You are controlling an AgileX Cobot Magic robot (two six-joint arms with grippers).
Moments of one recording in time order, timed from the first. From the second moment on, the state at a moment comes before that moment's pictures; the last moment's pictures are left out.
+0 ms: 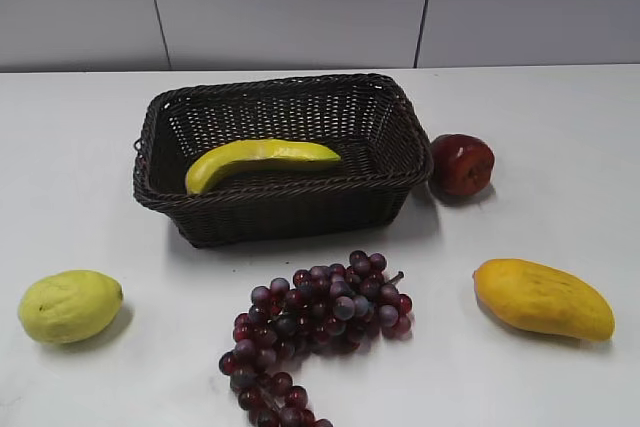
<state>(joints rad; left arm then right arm) 0.03 0.14 -0.53 -0.05 1.08 0.16 0.05 0.00 -0.49 -0.07 1.05 0.06</state>
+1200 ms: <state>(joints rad) 0.03 -0.01 -0.51 -0.08 1.05 0.16 0.05 0.00 -0.49 -0.07 1.05 0.06</state>
